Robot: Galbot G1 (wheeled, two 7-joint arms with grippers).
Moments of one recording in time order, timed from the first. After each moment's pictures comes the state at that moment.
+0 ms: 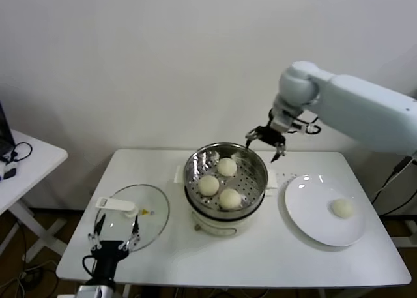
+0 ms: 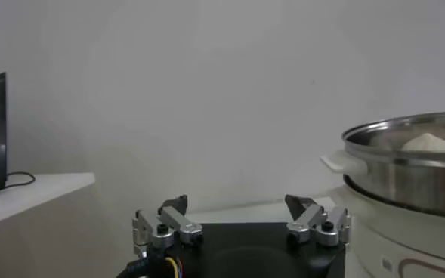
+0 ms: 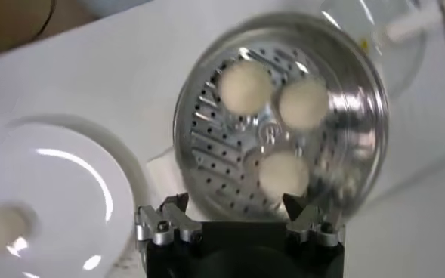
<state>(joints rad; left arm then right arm) 1.73 -1.53 -0.64 -2.11 0.06 -0.04 0.00 0.63 0.87 -1.15 1.20 0.14 0.37 -1.33</state>
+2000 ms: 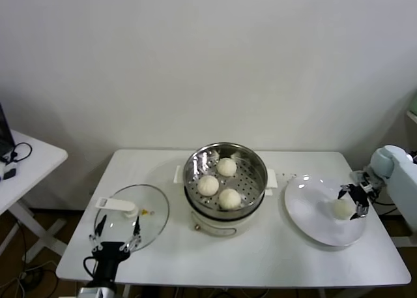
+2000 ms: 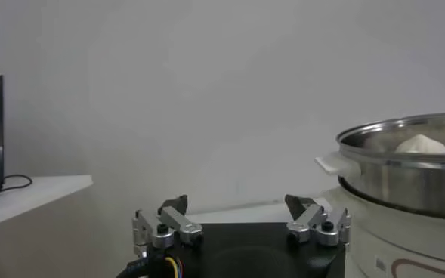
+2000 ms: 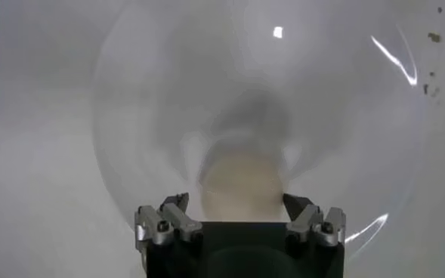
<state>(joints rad) 1.75 -1.54 -0.64 -2.12 0.07 -0.05 0.00 -0.12 0.77 -0.41 0.65 -0.43 0.34 -1.26</state>
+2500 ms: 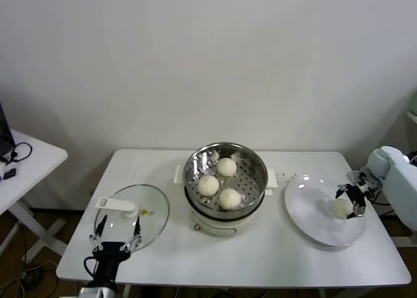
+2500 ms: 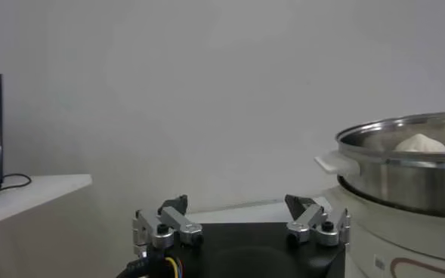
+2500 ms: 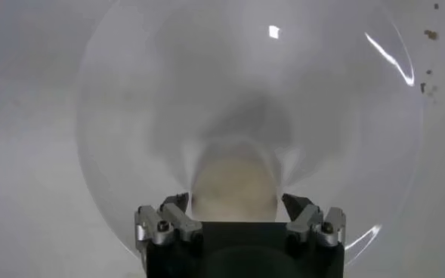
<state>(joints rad) 1.75 -1.54 -0.63 -2.12 0.07 -0.05 0.00 -0.12 0.81 -0.37 0.61 -0.46 0.35 -1.25</state>
